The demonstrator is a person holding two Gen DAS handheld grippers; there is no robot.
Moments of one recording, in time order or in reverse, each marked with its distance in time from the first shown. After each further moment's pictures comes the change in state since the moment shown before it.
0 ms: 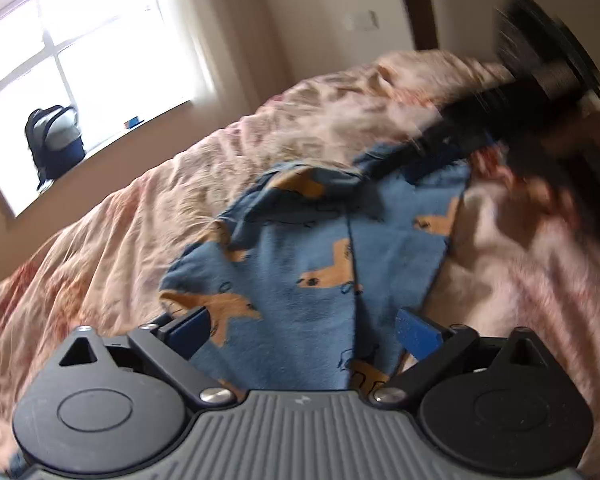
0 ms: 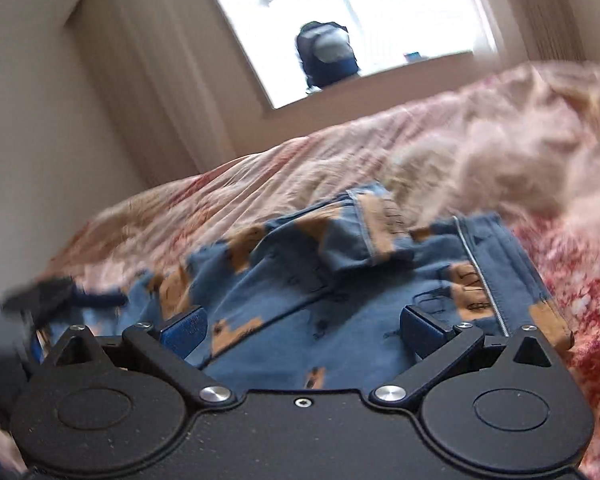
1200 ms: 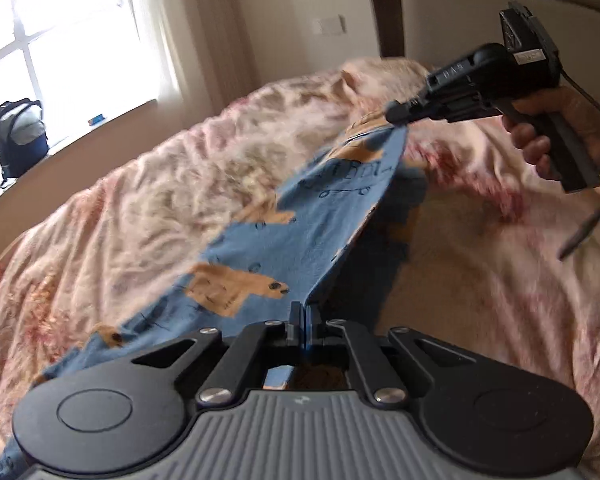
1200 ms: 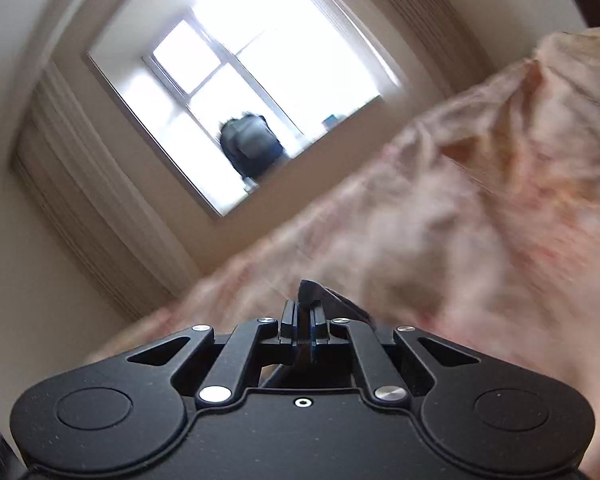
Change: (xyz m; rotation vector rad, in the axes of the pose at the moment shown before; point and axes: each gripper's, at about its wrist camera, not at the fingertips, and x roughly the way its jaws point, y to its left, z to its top) left arm -0.014 0.007 0.004 -0.016 0.006 -0.145; right arm -0.079 -0.056 0.031 0.235 -0.206 -0.155
